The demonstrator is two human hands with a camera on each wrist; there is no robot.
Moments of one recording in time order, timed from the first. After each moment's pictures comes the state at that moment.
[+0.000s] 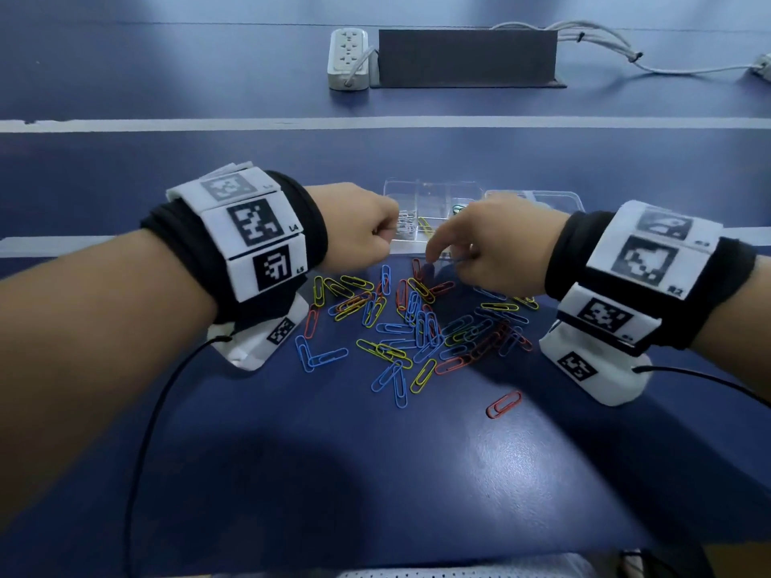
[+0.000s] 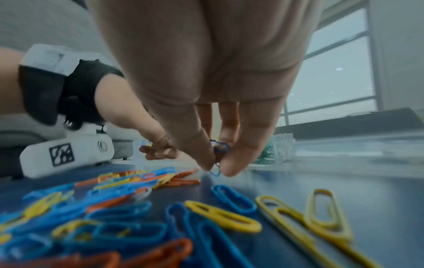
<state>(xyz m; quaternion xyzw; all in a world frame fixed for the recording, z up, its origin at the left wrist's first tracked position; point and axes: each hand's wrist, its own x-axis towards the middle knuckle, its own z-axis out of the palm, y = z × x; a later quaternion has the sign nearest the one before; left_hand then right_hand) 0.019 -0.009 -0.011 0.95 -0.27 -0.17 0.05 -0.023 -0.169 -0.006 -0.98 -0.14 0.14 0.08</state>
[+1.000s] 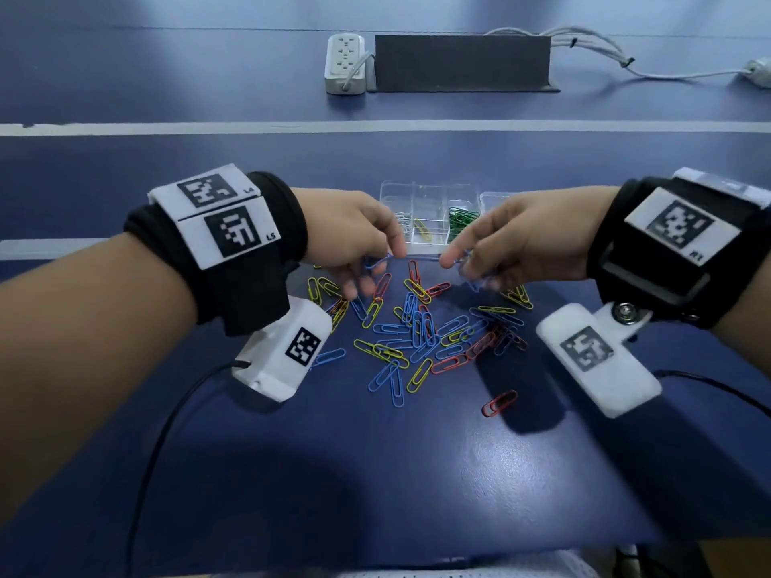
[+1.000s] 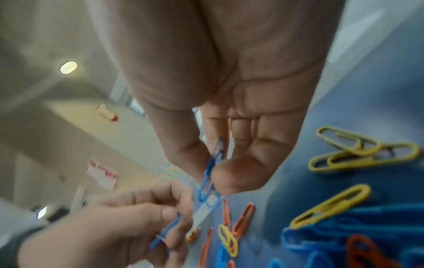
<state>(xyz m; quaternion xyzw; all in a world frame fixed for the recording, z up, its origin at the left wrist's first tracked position) 0.021 -0.007 -0.014 0.85 -0.16 -0.37 0.34 -0.015 -0.198 -0.004 -0.80 0.06 0.34 0.48</state>
